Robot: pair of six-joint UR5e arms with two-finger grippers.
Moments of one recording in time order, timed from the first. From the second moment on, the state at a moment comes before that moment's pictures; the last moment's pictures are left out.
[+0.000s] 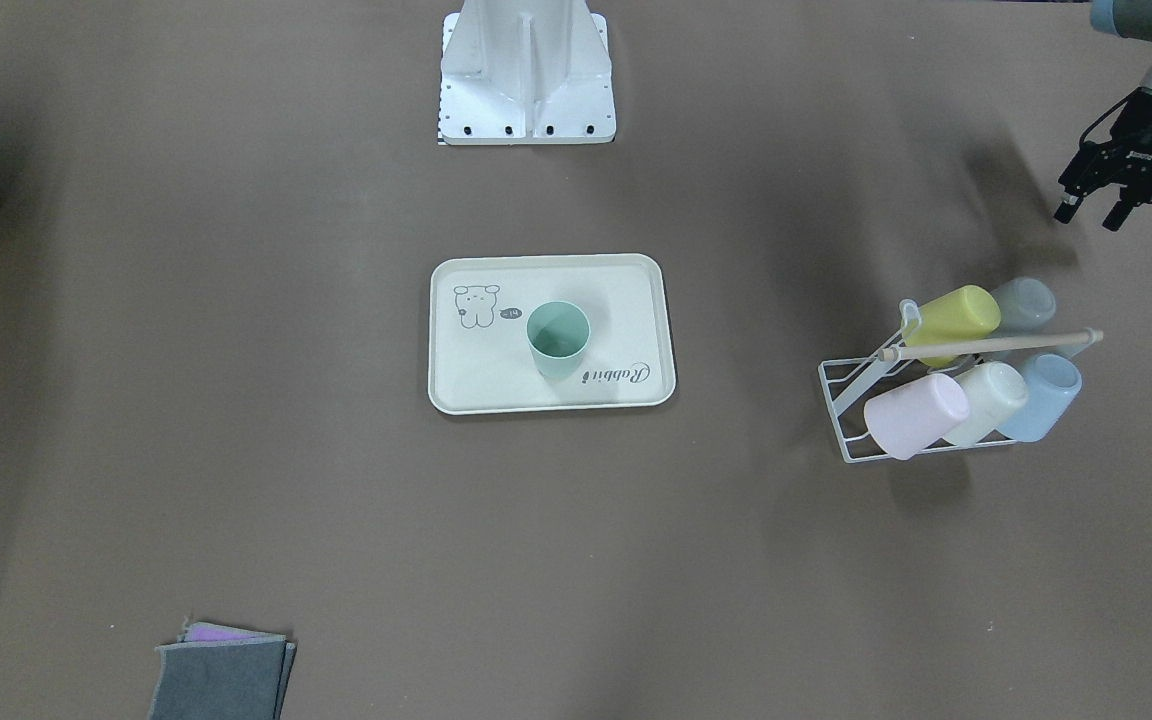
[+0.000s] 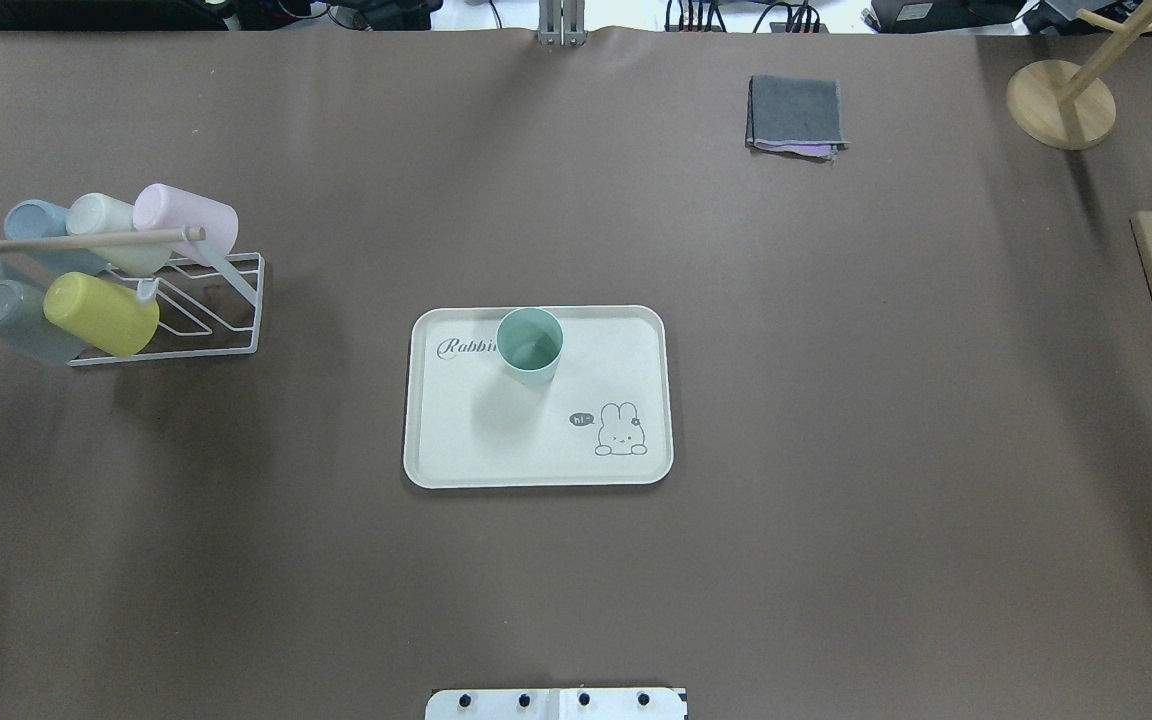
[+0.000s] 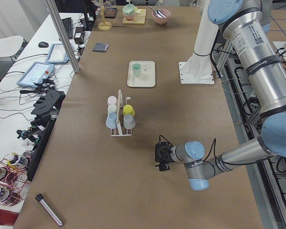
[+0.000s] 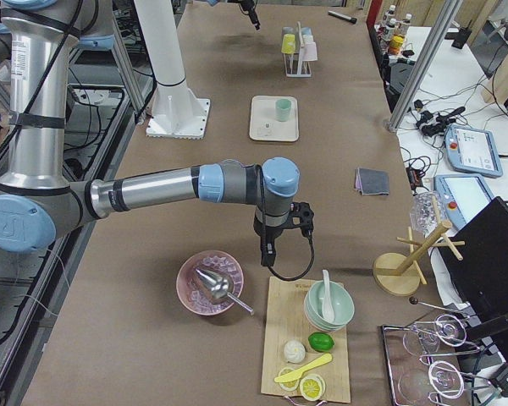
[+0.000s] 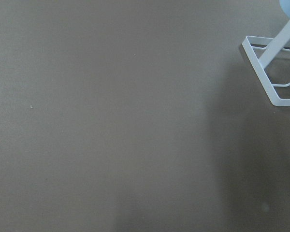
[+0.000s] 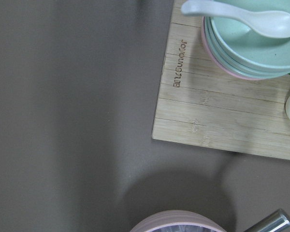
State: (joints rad) left arm -0.74 -1.10 -1.38 -3.34 -1.72 -1.25; right arm 1.50 -1.70 1.91 -1.81 2.32 -0.08
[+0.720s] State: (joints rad) left arm -1.16 -1.29 -1.39 -3.06 -2.21 -1.25; right arm 1.50 -1.70 1.91 -1.81 2.32 -0.09
